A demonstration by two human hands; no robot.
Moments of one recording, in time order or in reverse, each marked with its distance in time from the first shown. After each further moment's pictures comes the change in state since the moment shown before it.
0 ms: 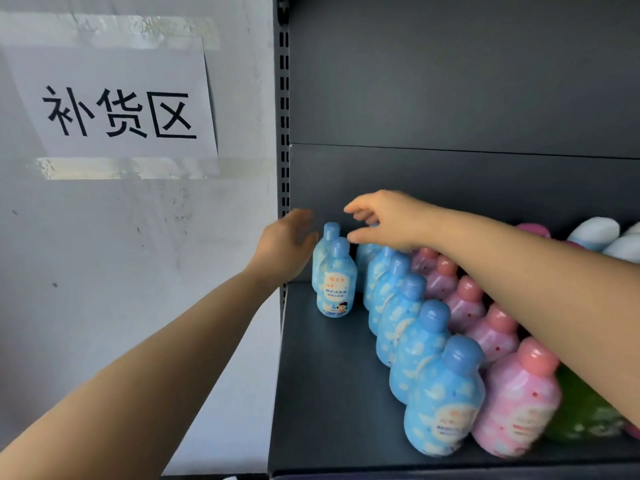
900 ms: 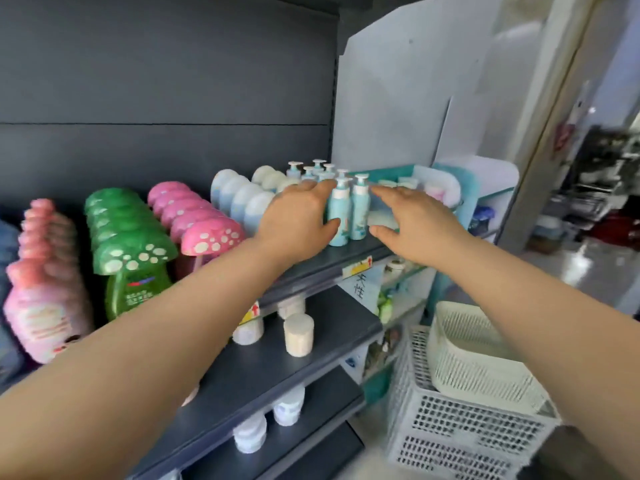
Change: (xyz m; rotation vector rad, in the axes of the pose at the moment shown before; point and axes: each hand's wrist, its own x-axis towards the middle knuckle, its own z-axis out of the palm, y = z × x) left_hand -0.181 0.453 0.259 0.094 -0.255 0.719; right_hand -0.517 0.240 -0.125 -0.474 0.388 0.586
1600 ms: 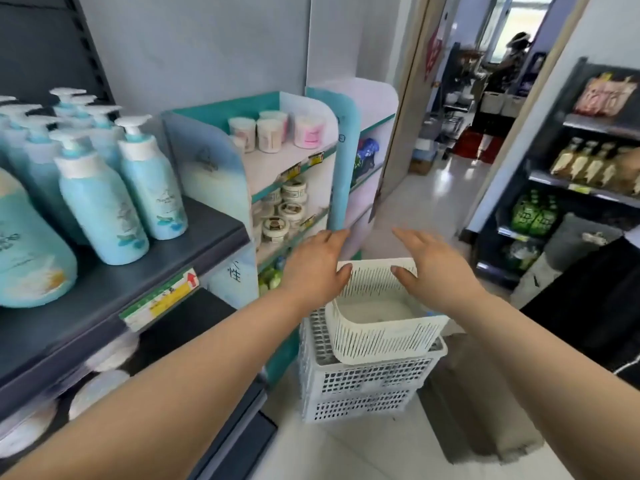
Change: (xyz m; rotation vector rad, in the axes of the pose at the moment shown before) left_hand 0.125 0.162 0.325 -0.312 -0.350 0.225; right_hand -0.079 0.303 0.136 -0.060 -0.233 0.507
